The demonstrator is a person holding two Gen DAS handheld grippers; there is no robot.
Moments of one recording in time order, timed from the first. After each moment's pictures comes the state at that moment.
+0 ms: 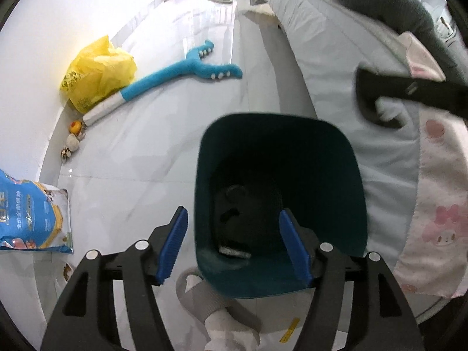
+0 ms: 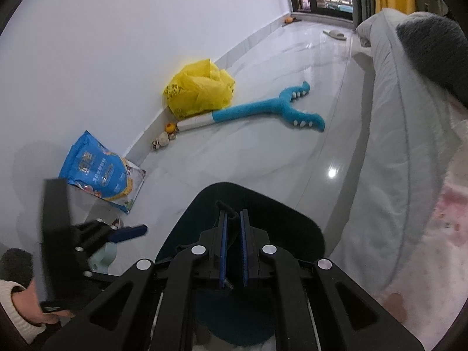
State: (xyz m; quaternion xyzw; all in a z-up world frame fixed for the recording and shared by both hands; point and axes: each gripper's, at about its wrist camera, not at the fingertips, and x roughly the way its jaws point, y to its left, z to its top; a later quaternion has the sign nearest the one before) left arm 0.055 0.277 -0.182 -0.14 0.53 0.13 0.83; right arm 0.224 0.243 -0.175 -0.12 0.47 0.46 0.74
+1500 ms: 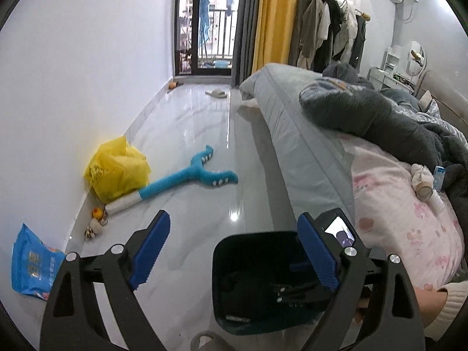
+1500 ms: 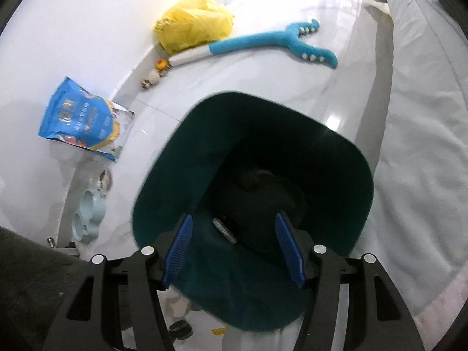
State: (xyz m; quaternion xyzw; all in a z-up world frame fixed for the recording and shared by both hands) left arm 0.040 0.270 -0.020 -0.08 0.34 0.14 0.93; right arm 0.195 0.257 -0.249 -0.19 0.56 0.44 0.67
